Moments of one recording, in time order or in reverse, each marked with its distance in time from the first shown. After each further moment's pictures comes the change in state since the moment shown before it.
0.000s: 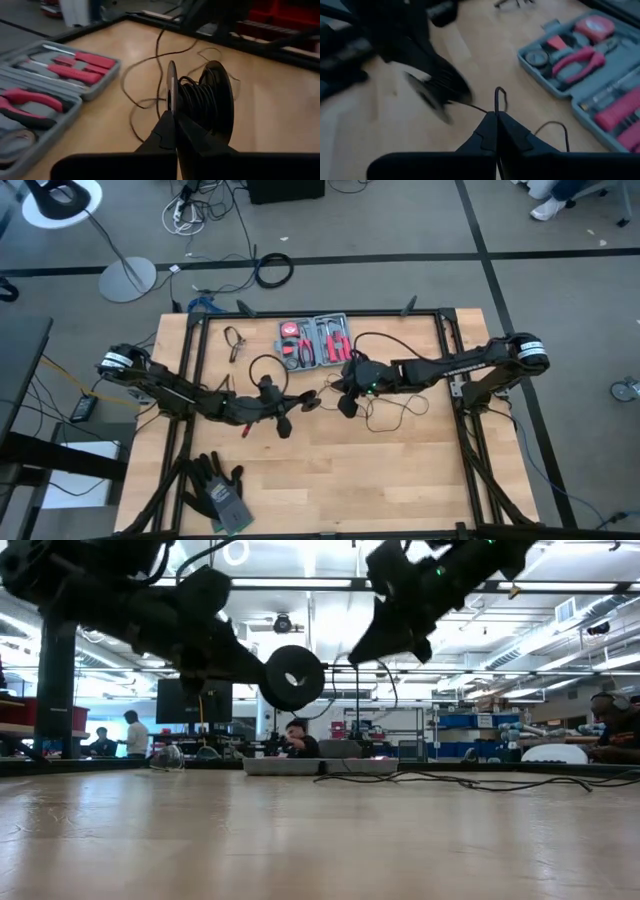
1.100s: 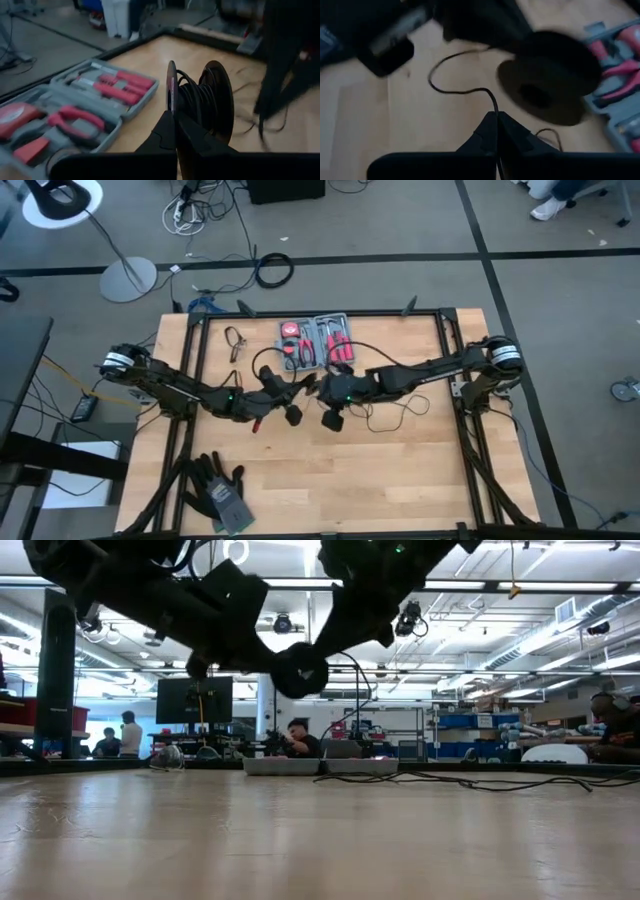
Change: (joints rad) left arm 0.038 0.000 0.104 -0.112 -0.159 0.016; right arm 0.076 0.228 0.303 -0.226 0.001 -0.078
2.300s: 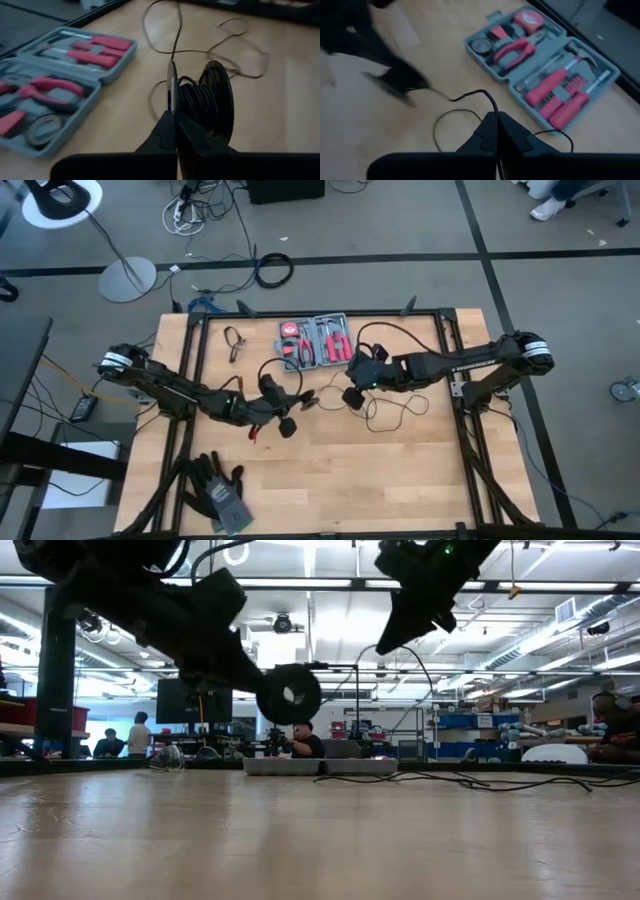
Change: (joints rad) left arm -0.047 -0.005 0.000 -0.192 0.111 -0.047; right arm -0.051 -0.262 -0.150 -0.180 0.224 0.122
